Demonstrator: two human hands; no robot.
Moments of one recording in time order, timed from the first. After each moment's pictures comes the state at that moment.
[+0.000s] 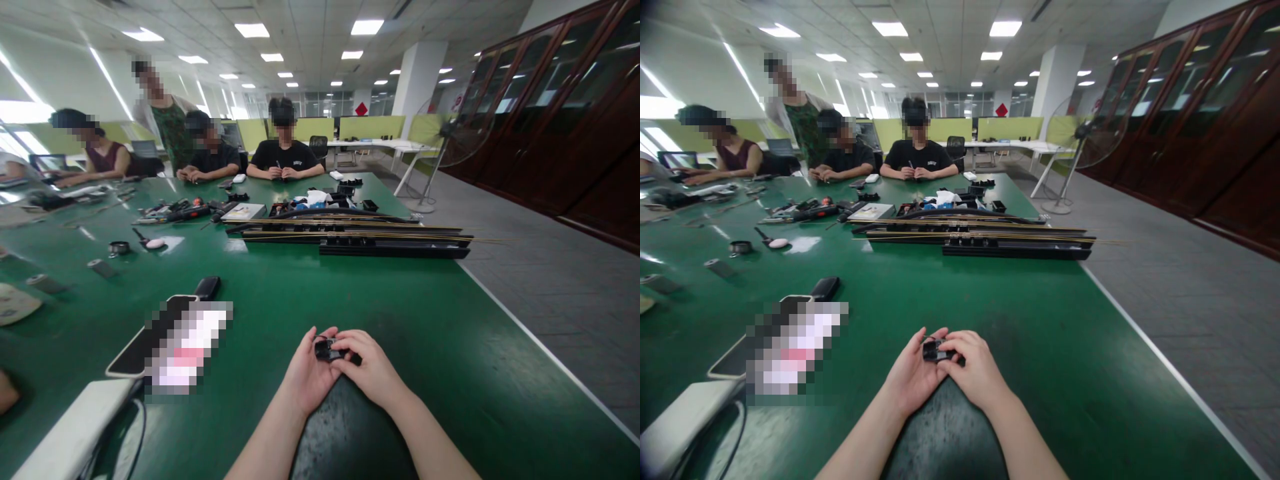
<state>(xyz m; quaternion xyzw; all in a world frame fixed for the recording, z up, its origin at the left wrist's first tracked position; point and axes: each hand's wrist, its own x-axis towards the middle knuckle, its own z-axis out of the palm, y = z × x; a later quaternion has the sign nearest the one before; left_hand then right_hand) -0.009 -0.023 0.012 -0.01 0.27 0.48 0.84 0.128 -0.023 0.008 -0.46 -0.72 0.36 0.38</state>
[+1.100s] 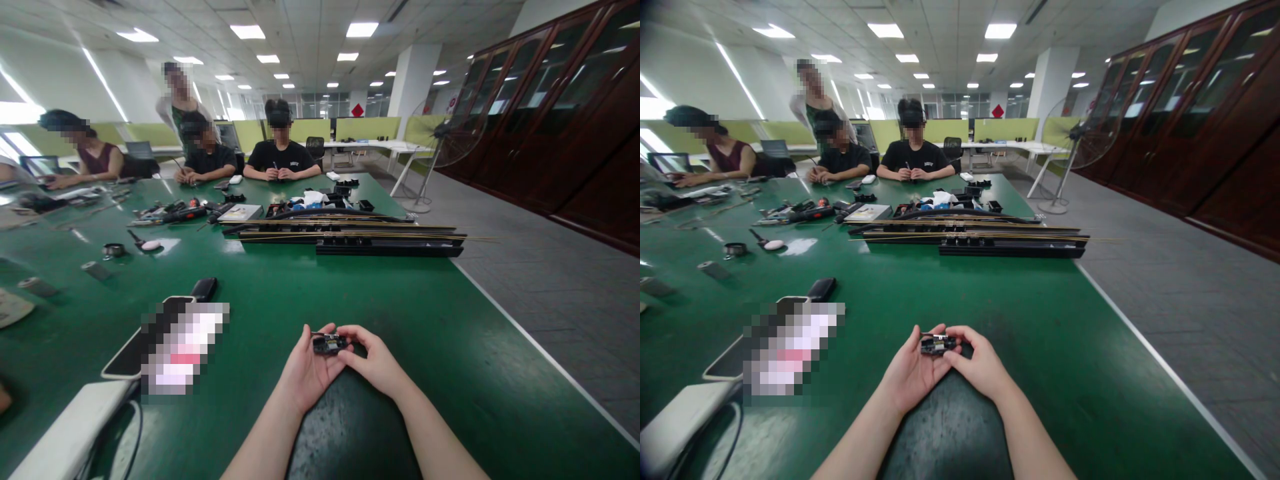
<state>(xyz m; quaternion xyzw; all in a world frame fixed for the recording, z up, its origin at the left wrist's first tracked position) -0.012 -0.025 0.010 0.04 0.26 0.45 0.85 0.141 -0.018 0.006 -0.45 -0.64 0.47 0.40</state>
